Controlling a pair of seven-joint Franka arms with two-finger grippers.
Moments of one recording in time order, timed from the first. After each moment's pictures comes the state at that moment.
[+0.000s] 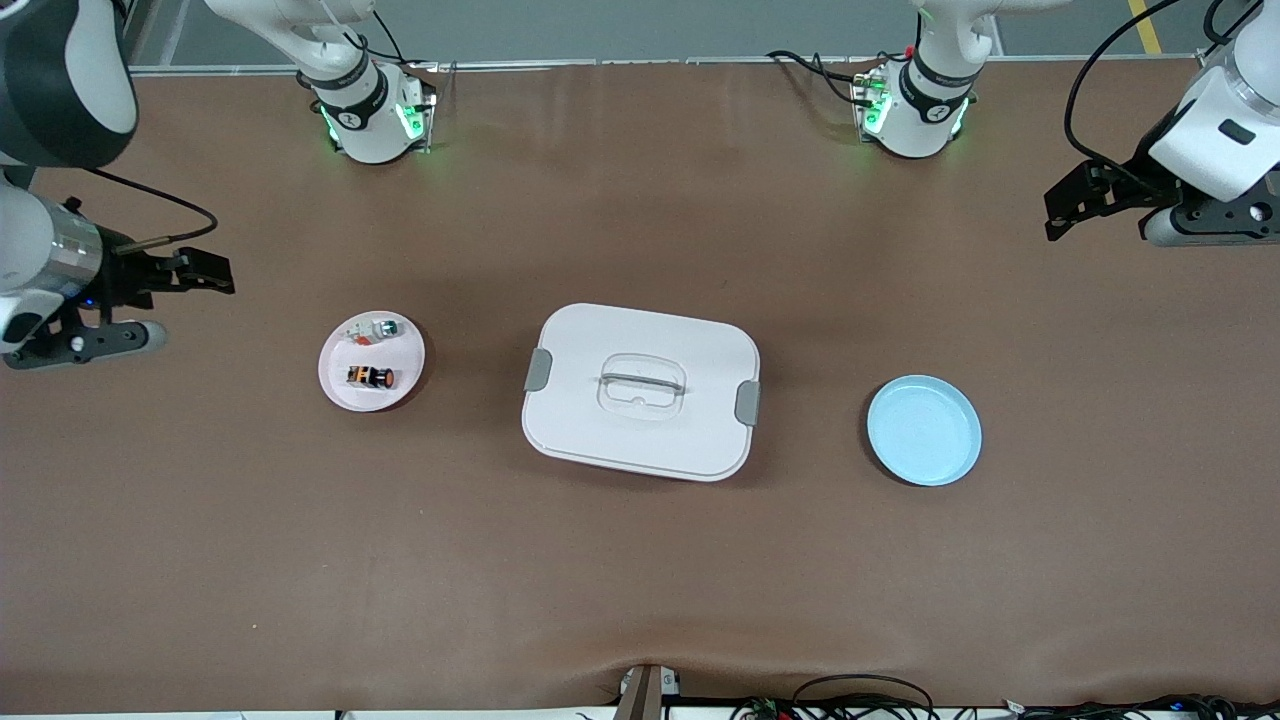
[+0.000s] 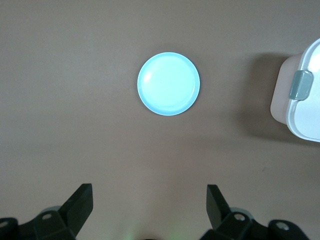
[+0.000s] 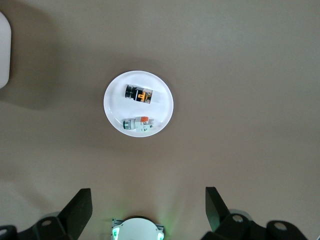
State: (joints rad) left arm -0.01 -0.09 -0.12 -1.64 0.01 1.54 -0.12; right arm -0.03 0.16 0.08 -1.47 -0.04 1.37 -0.10
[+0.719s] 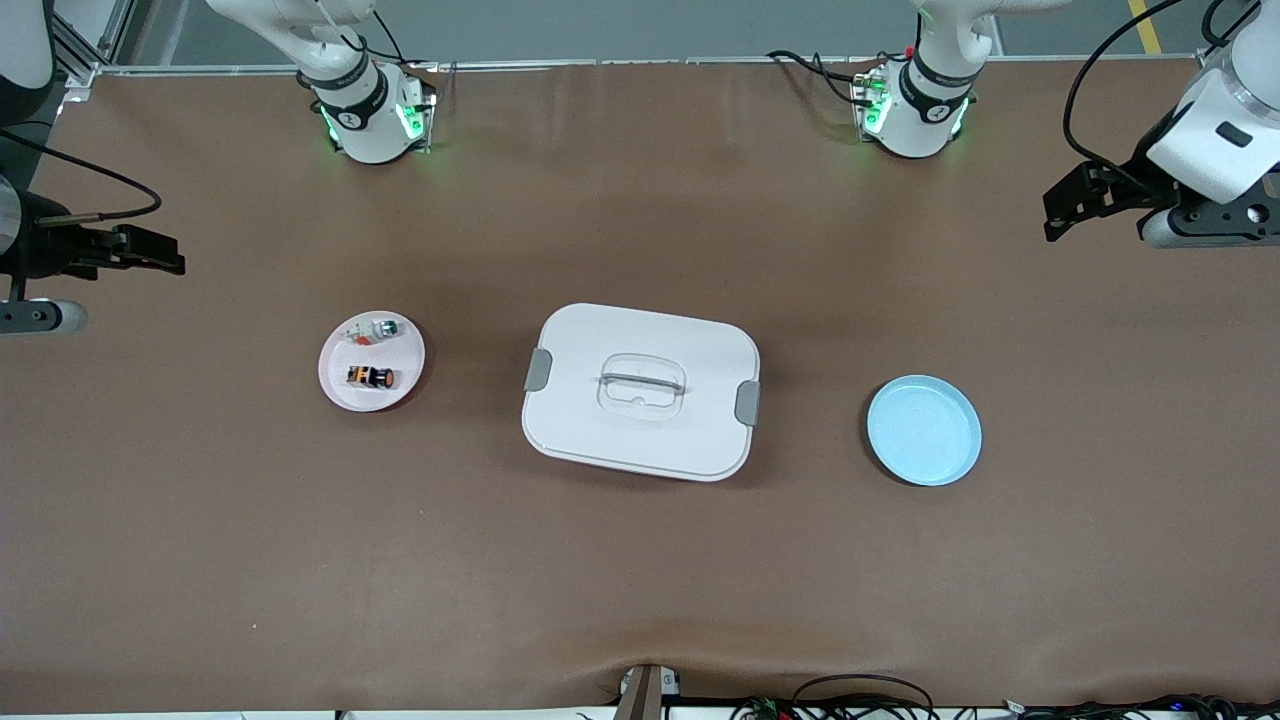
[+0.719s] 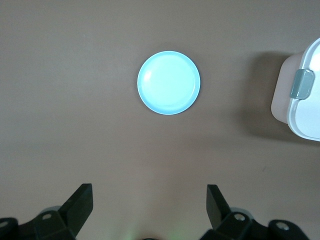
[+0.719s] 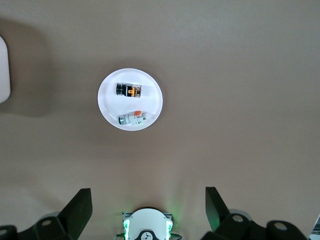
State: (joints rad) left arm -0.01 -0.09 -0.12 -1.65 0.01 1.54 -0.12; right arm -0.07 0.16 0.07 -1.37 -0.03 1.29 -0.04
